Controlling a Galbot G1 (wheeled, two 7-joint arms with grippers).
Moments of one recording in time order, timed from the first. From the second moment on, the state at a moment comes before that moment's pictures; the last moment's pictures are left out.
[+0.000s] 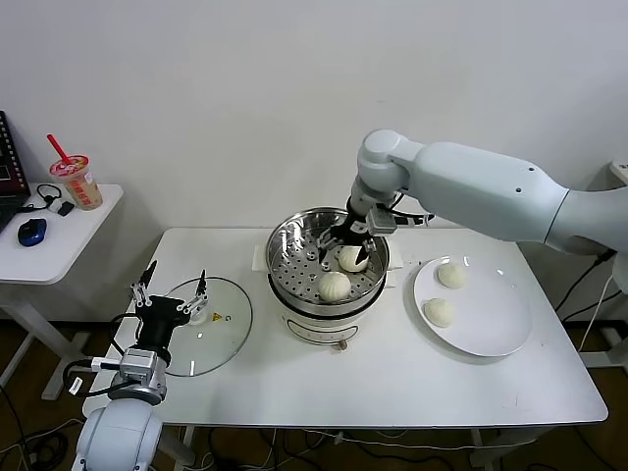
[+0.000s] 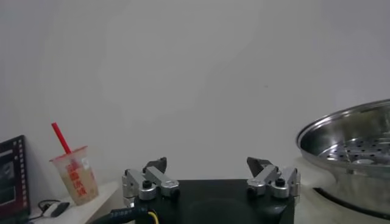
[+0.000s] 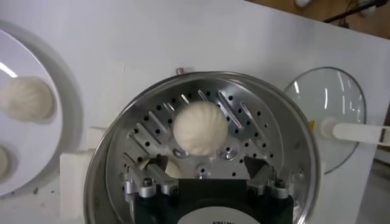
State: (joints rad) left arm 1.45 -1.32 -0.57 -2.12 0.09 0.21 -0.04; right arm 0.53 1.09 -1.22 1.26 -0.27 0.82 -1.02
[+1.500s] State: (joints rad) left arm 1.42 -1.31 -0.55 -2.12 0.09 0.21 -0.04; right arm 0.44 1.17 -1.21 1.21 -0.31 0.82 -1.08
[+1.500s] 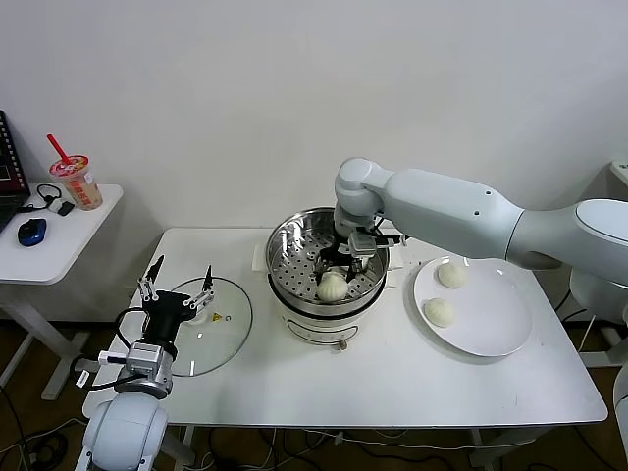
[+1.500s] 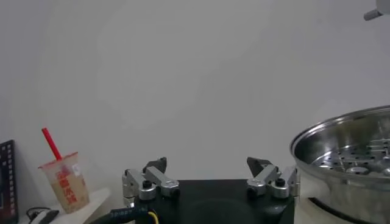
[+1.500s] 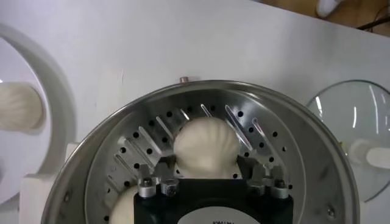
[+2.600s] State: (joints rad) left arm 1.40 -1.31 -0.52 -2.12 0.10 0.23 -0.04; right arm 0.58 1.13 -1.23 1.17 -0.18 0.82 -1.12
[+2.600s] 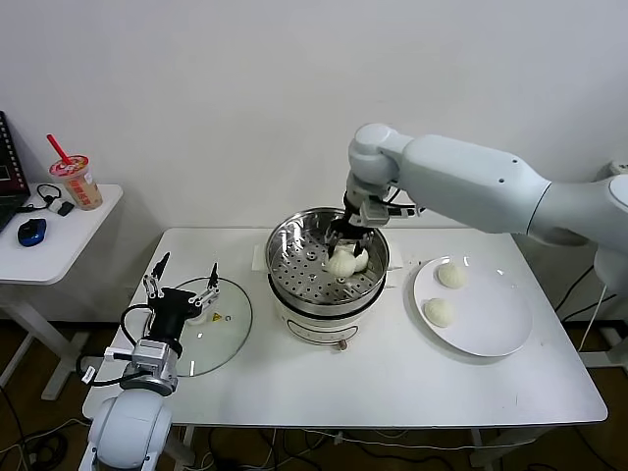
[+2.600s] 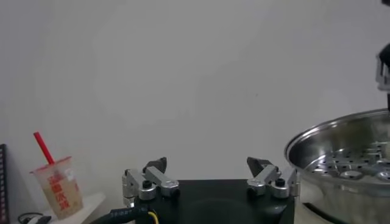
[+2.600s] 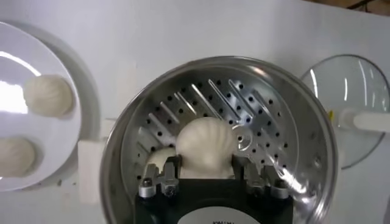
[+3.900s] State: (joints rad) left arm 1.38 -1.31 -0.47 -2.10 0.12 0.23 -0.05; right arm 0.39 0.58 -1.10 1.25 -0.30 0.79 -1.19
